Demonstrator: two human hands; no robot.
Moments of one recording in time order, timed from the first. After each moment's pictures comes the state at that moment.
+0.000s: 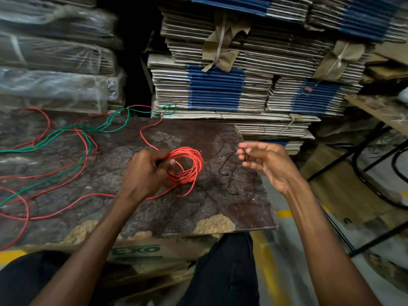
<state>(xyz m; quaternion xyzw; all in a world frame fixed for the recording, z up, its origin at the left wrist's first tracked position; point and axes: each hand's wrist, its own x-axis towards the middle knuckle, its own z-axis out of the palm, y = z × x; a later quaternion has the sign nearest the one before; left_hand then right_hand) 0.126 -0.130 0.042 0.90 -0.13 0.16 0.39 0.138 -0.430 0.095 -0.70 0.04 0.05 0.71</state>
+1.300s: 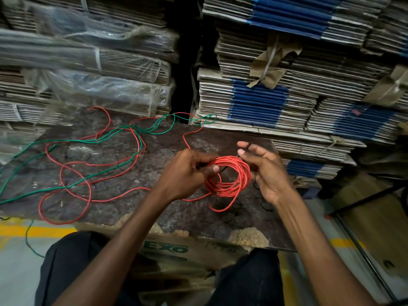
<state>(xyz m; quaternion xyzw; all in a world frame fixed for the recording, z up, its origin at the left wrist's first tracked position) 0.100 -0.117 0.080 0.84 -0.20 0.09 0.49 0.137 -0.319 0.101 -0.66 0.00 0.09 0.75</state>
